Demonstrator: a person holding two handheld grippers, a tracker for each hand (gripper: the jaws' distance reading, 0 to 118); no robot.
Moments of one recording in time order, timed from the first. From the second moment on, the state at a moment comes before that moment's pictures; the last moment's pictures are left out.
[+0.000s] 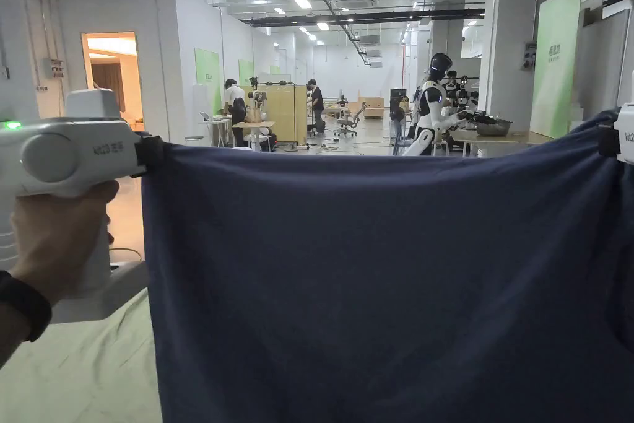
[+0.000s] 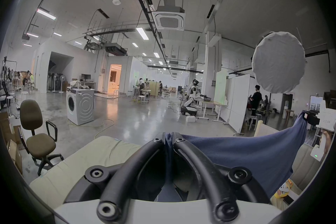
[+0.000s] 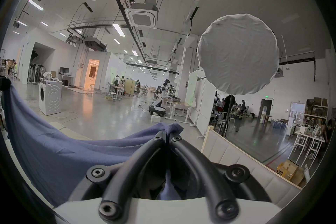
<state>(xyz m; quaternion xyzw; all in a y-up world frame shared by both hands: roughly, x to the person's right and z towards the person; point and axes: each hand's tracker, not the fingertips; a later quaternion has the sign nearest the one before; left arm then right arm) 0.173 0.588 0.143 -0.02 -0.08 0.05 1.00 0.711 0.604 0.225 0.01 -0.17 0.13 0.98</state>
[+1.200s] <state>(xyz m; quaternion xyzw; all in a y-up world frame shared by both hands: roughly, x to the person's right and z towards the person) 0.185 0.328 0.219 -0.17 -0.11 0.08 0.98 0.711 0.345 0.282 -0.15 -0.09 0.05 0.98</state>
